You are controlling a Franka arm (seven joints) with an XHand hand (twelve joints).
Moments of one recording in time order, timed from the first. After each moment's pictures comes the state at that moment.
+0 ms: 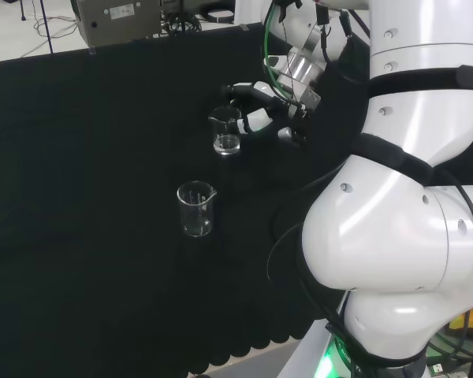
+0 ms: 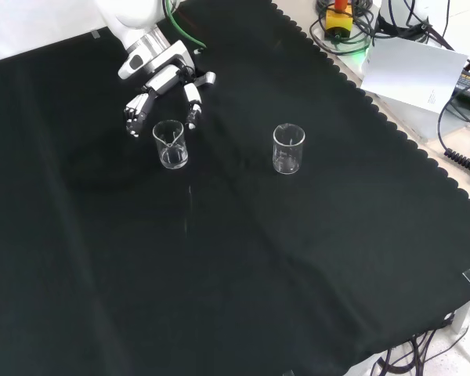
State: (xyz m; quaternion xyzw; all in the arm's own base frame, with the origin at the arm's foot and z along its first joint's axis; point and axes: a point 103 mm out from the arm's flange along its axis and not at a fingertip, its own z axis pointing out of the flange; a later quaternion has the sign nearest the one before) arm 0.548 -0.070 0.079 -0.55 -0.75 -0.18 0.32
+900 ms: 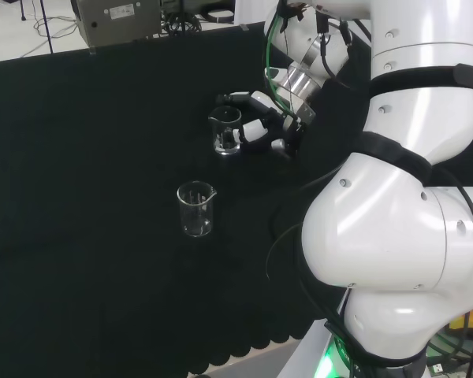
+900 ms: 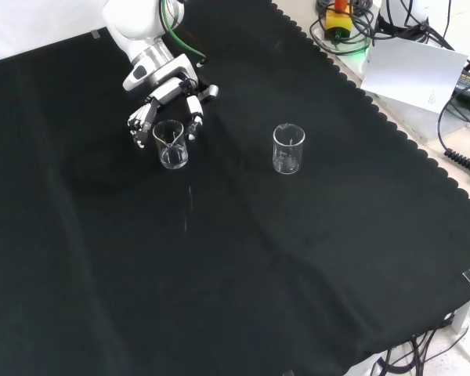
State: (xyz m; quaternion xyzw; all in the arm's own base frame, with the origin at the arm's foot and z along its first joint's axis) arm 0.550 -0.057 0.054 -0.54 -0.73 -0.23 0.34
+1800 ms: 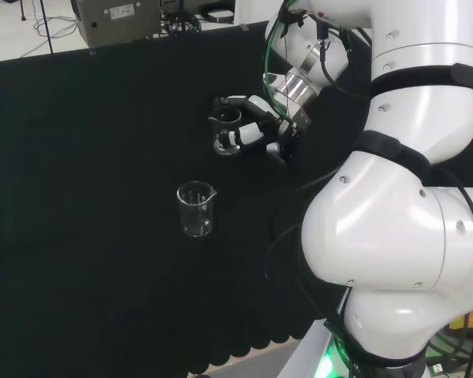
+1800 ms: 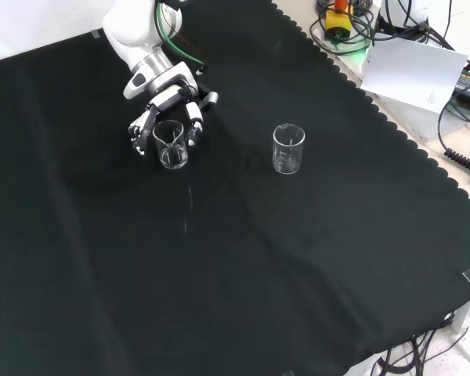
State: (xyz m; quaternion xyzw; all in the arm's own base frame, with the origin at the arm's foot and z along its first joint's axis) arm 0.556 -0.048 0.042 -0.53 -0.72 -0.26 0.37
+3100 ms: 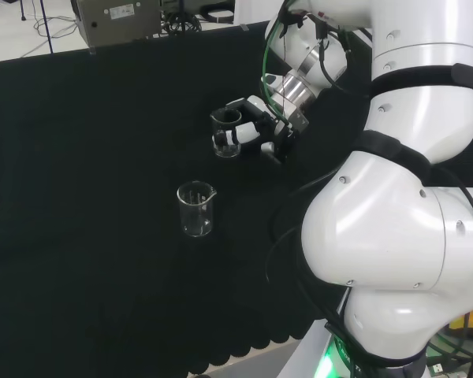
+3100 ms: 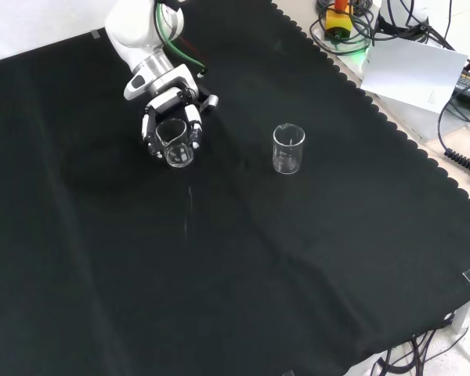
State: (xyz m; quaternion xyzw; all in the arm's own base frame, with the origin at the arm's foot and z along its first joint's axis) arm 0.559 -0.042 0.042 -0.57 -0.69 -0.26 0.36
